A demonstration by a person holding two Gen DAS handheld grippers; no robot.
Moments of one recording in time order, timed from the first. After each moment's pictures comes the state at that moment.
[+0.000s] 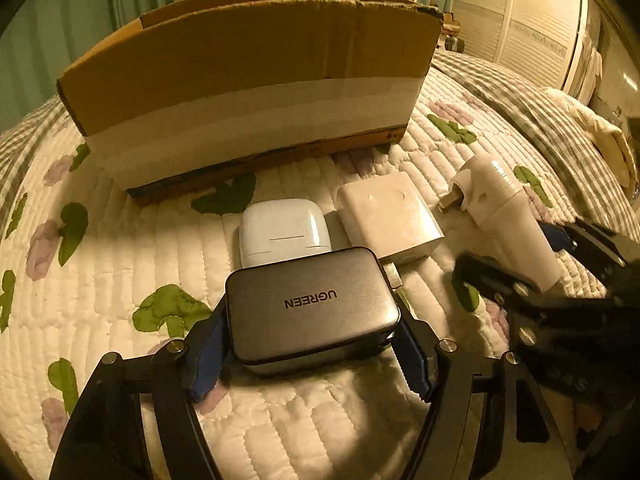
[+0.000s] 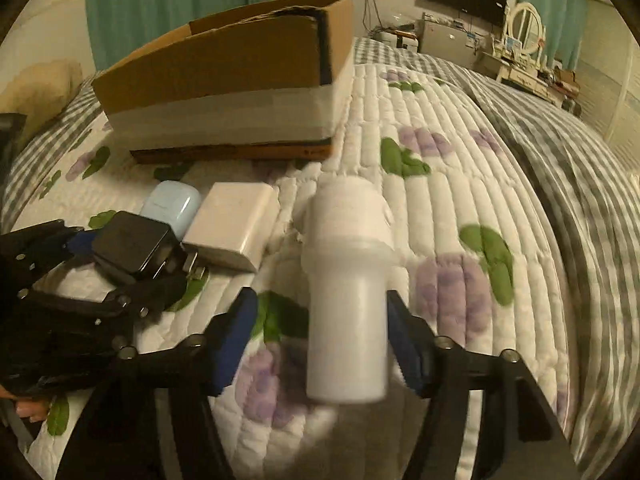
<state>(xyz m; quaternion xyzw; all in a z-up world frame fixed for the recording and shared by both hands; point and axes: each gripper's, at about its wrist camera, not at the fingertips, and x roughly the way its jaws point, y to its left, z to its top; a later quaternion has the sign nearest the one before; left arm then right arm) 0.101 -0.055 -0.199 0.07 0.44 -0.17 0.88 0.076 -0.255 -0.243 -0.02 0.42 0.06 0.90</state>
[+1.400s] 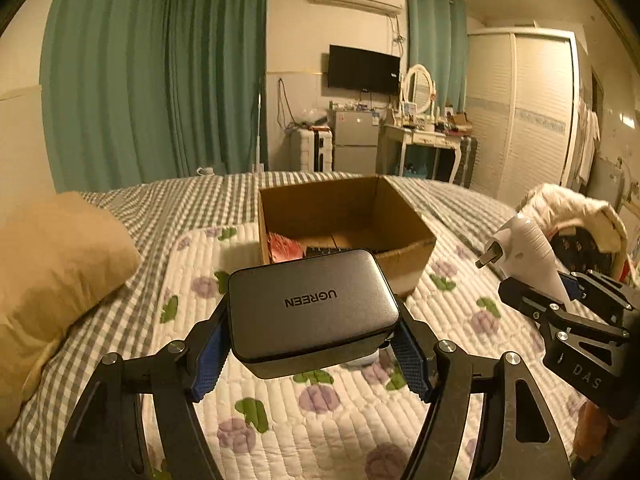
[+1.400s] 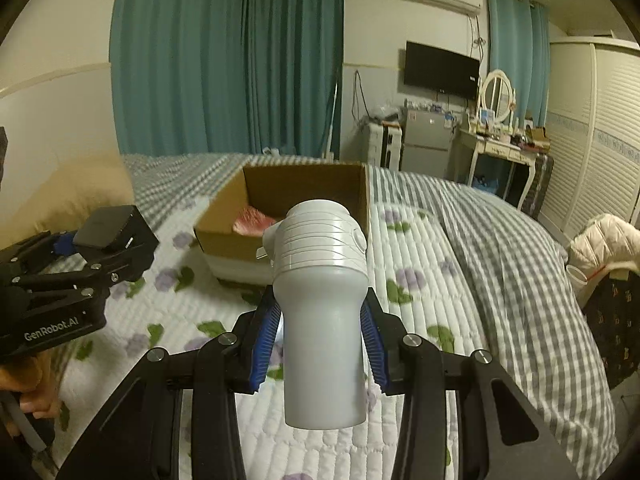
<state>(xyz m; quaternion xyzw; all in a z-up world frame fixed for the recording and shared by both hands) 0.029 0.036 -0.032 0.03 0.26 -0.13 0.96 -0.010 -0.203 -0.089 0.00 0.27 0.04 0.96</state>
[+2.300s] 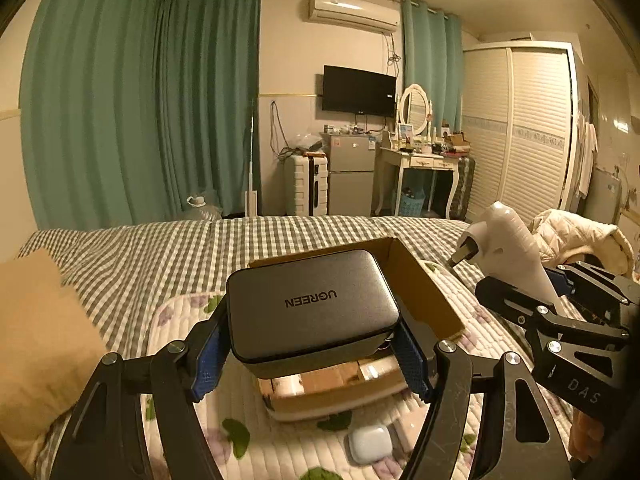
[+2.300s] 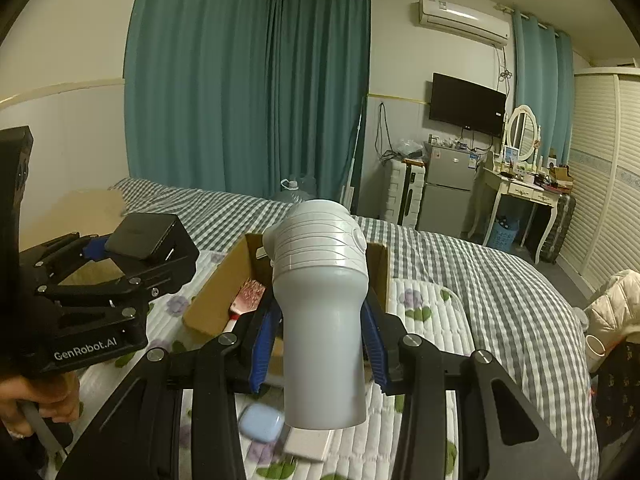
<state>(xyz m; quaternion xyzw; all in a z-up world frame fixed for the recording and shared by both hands) 0.132 0.015 -0.011 0.04 0.22 -0.14 0.96 0.090 -0.198 -0.044 -0.03 0.22 0.08 0.97</state>
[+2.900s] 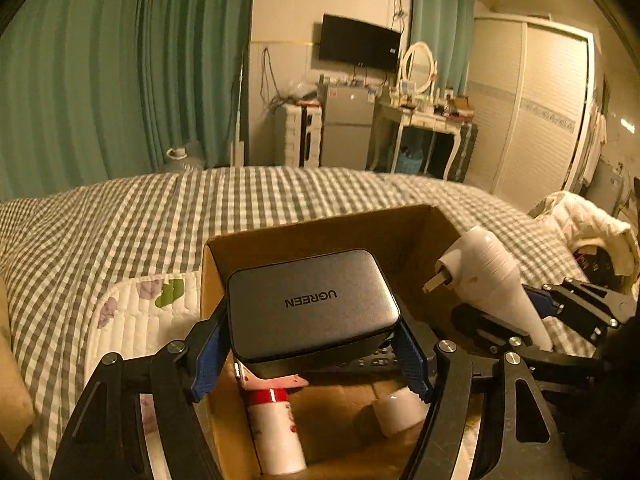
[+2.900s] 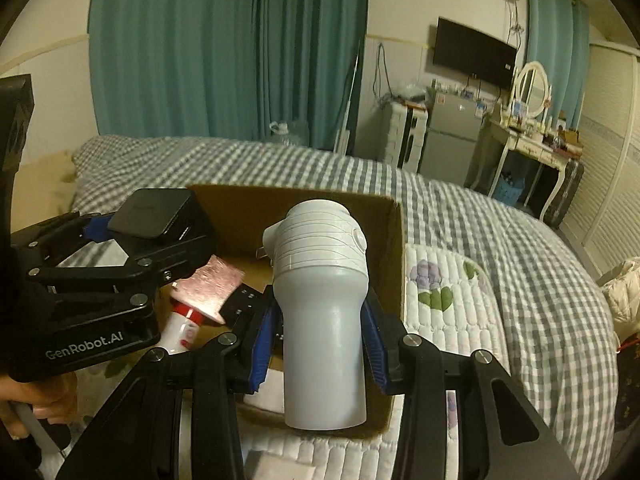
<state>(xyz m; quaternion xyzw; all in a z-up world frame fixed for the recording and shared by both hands) 0.247 -0.009 -0.065 0.03 0.32 -0.16 0.93 0.211 -0.207 -0.108 -0.03 0.33 0.07 0.94</state>
